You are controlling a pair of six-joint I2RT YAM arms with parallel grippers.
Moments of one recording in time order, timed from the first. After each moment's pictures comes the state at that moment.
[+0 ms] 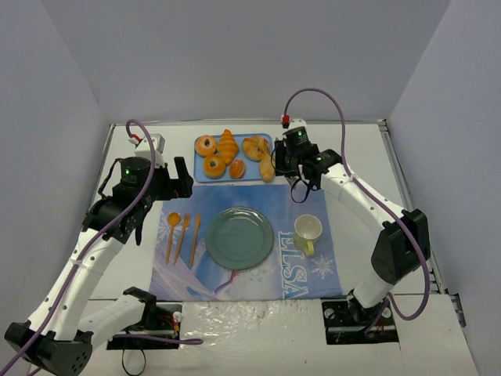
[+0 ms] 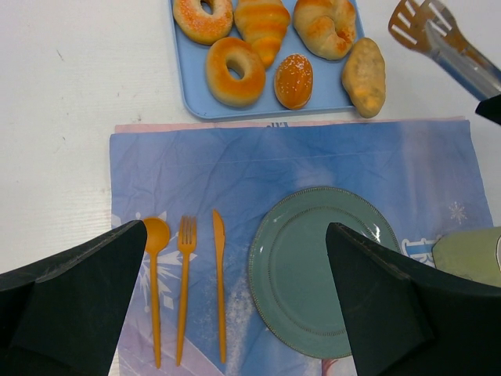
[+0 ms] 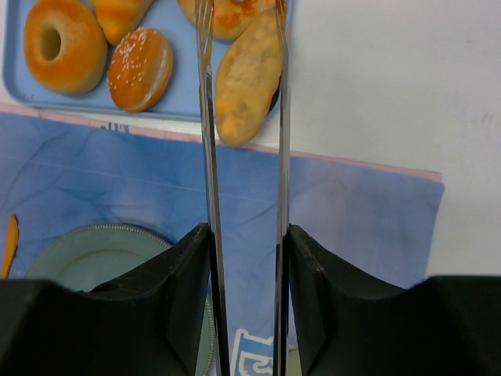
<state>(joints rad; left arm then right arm) -0.36 0.97 1.12 -0.63 -0.09 -0.31 0.53 1.62 1.38 -0.50 0.19 0.32</state>
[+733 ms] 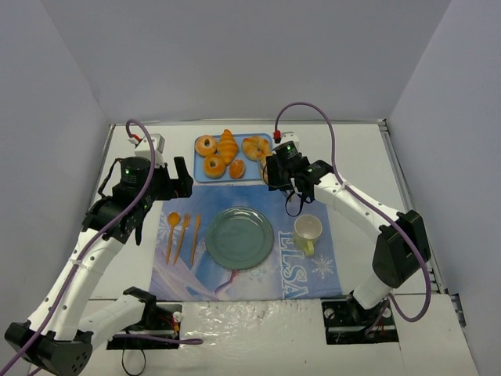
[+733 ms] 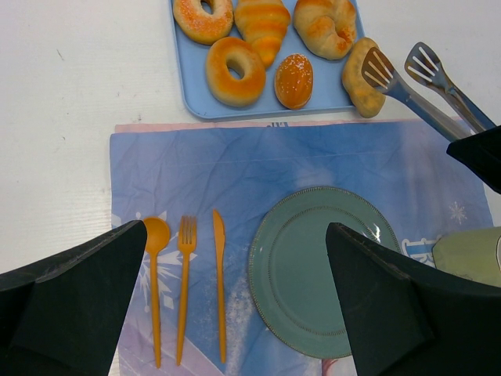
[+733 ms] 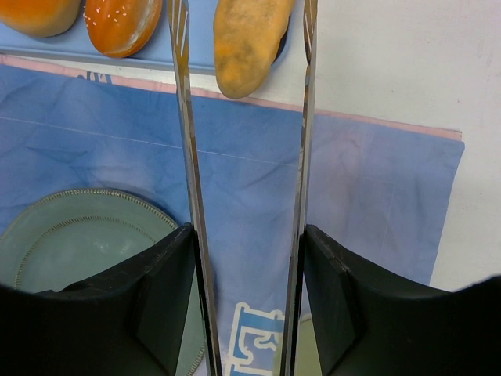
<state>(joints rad) -0.36 0.97 1.12 -0.63 -0.09 -0.31 0.61 1.60 1.28 -0.51 0.26 0.35</state>
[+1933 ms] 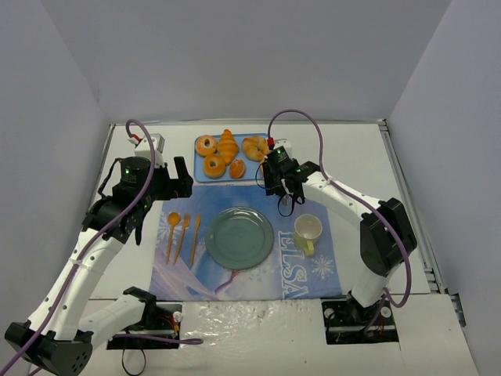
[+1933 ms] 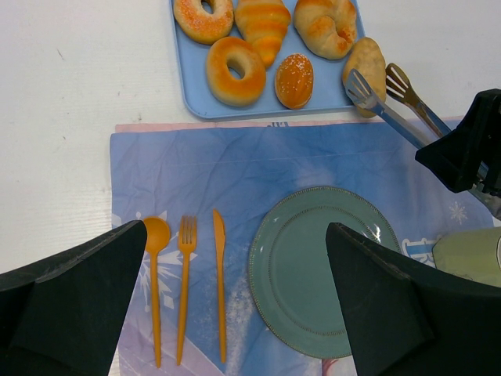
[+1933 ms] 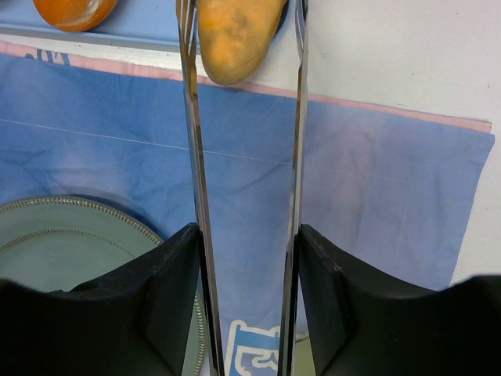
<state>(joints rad) -0.36 0.97 1.12 -0.63 -0.09 -0.31 0.62 1.72 1.28 -0.49 0.28 0.36</state>
